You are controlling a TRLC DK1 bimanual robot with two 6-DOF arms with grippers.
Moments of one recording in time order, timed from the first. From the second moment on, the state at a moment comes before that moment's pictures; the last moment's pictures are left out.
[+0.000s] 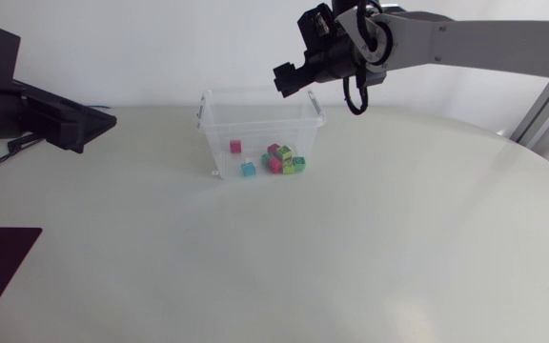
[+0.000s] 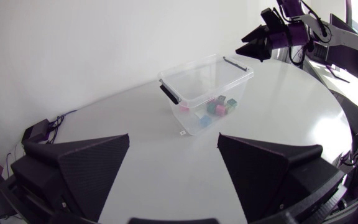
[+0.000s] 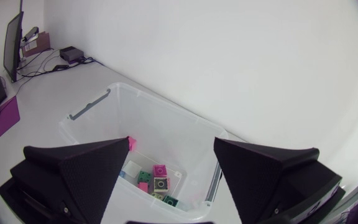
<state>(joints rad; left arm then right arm) -0.01 1.06 1.07 -0.58 0.26 0.31 0.42 1.96 1.71 -0.21 -0.01 -0.21</state>
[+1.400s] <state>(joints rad) 0.16 0.28 0.36 -0.27 0.16 0.31 0.00 0.56 0.41 -0.08 0.04 -0.26</state>
